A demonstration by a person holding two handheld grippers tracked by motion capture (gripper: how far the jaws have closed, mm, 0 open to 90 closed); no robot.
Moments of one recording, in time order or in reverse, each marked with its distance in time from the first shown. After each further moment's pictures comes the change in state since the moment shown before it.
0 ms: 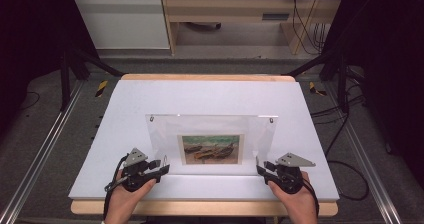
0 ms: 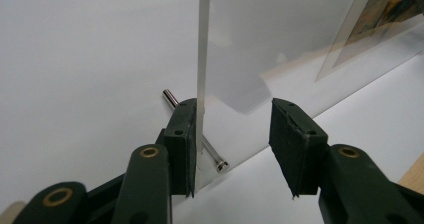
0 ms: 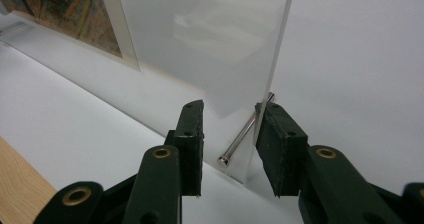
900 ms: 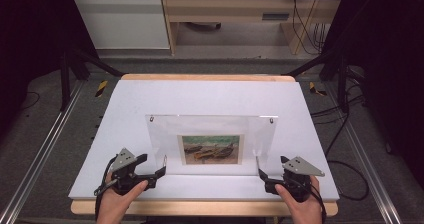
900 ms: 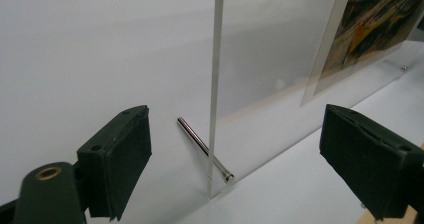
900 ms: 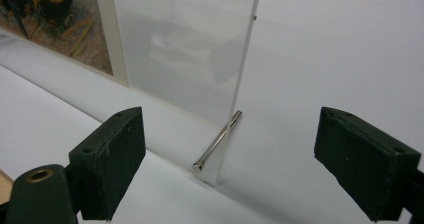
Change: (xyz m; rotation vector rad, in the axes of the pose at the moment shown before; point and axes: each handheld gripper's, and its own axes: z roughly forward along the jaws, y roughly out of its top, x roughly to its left) left arm 0.004 0.002 -0.026 -0.126 -0.004 0.035; right arm 0.004 -0.002 -0.024 -0.108 -0.119 -0.063
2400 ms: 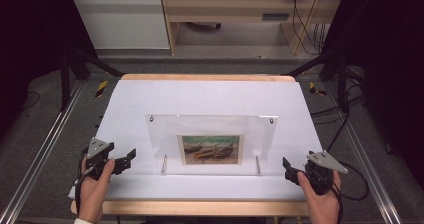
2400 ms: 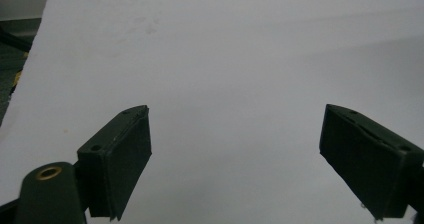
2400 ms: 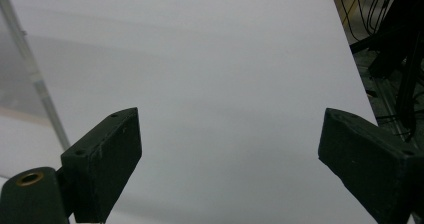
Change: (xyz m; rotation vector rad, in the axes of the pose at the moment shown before) left arm 0.080 -0.005 -0.011 -0.010 0.310 -0.058; right arm -0.051 -0.003 -0.011 -0.010 -0.249 0.110
